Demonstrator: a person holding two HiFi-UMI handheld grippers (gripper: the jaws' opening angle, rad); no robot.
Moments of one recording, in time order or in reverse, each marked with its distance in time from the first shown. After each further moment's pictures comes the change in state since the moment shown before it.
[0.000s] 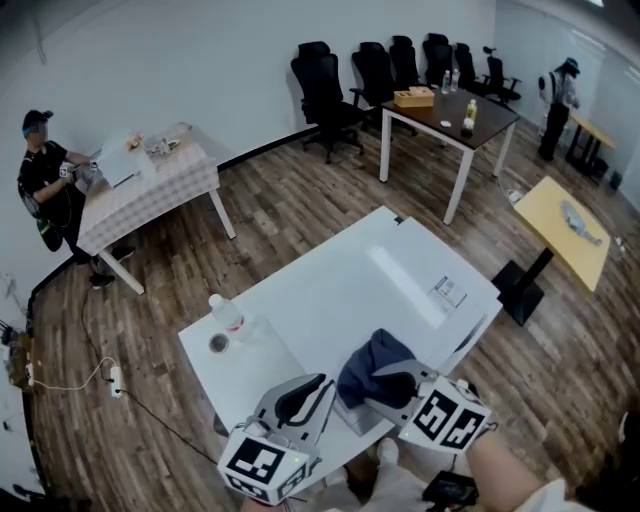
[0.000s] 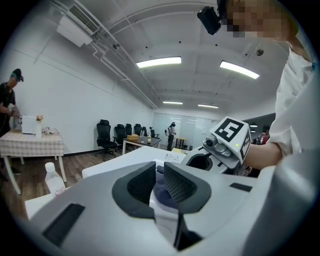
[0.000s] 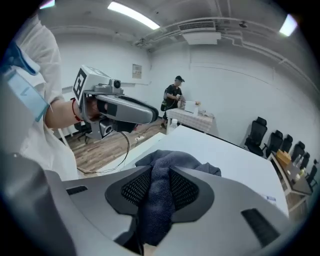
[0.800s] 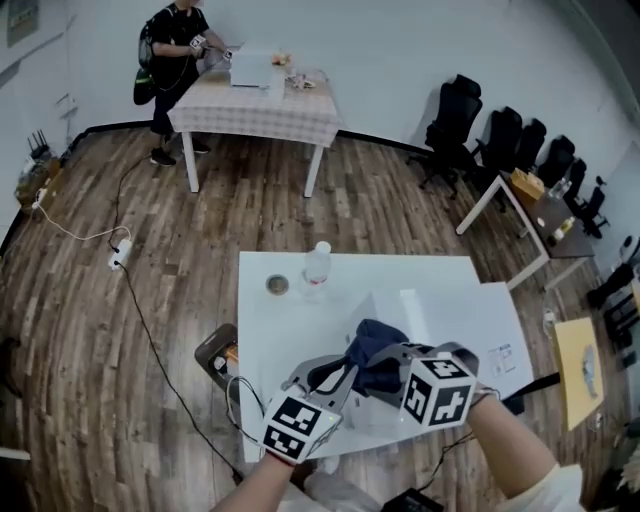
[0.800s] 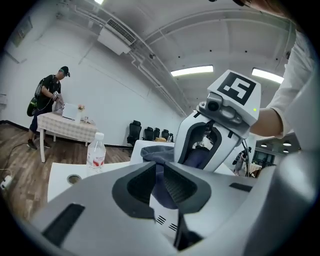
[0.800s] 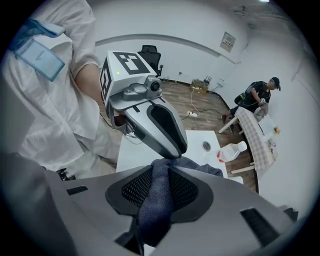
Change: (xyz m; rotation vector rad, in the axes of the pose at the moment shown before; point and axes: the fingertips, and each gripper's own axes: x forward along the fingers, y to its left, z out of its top) left arm -0.039 0.087 -0.085 -0.214 -0.106 0.306; right arm 0.100 0.060 0.046 -0.806 0.385 0.495
